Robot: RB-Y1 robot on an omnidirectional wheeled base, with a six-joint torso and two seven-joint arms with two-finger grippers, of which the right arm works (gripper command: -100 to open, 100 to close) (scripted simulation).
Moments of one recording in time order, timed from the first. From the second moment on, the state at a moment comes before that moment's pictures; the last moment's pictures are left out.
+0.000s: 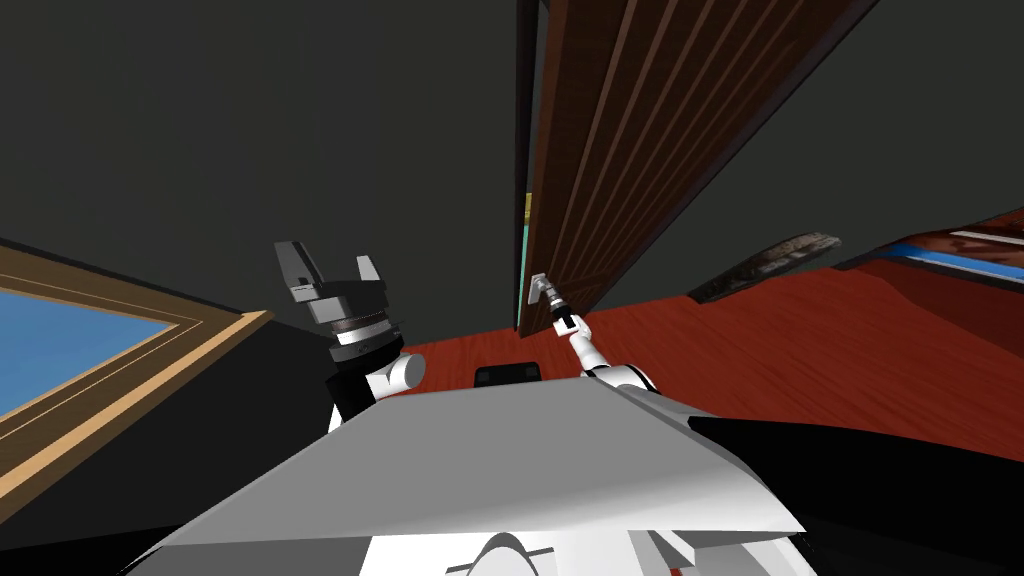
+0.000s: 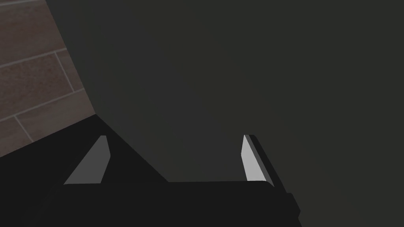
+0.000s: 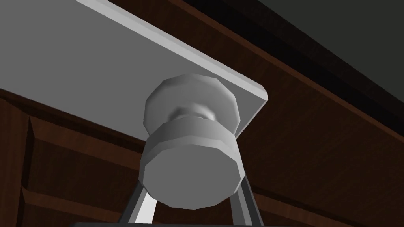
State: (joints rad) arm -0.28 -0.22 -0.03 -0.89 0.21 -0.59 0.09
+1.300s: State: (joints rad) arm -0.28 -0.22 0.04 -0.91 -0.12 -0.55 -0.20
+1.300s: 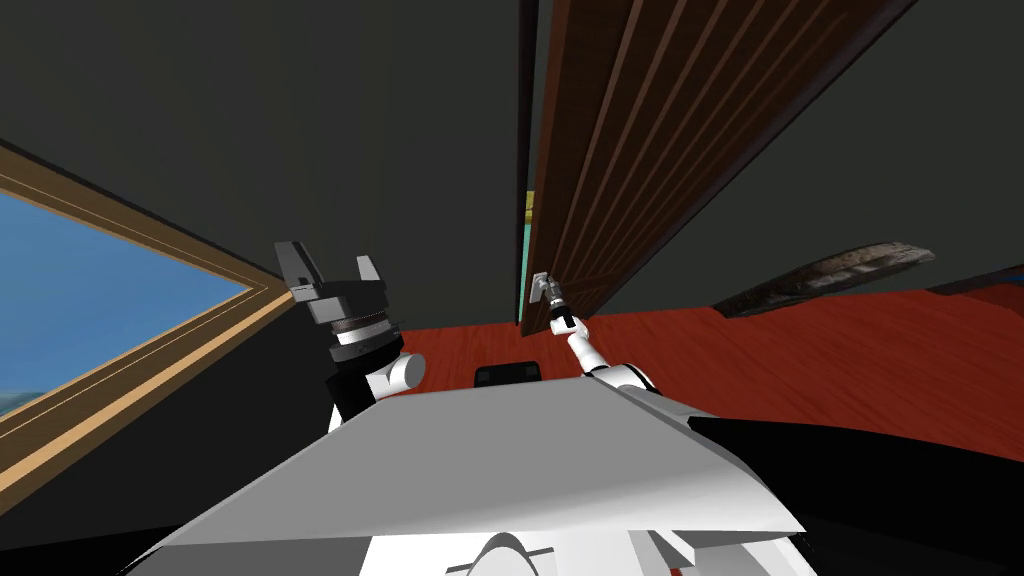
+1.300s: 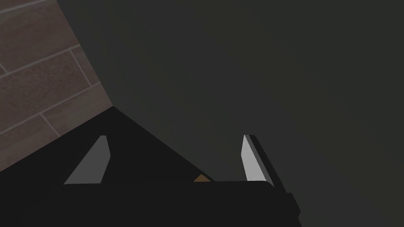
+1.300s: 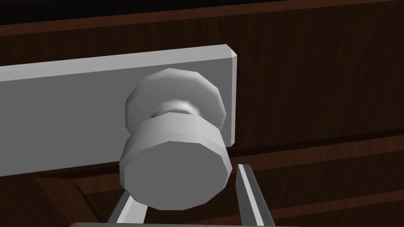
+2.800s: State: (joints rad) arm -0.27 -0.23 0.11 -0.93 -0.41 -0.51 -0.46
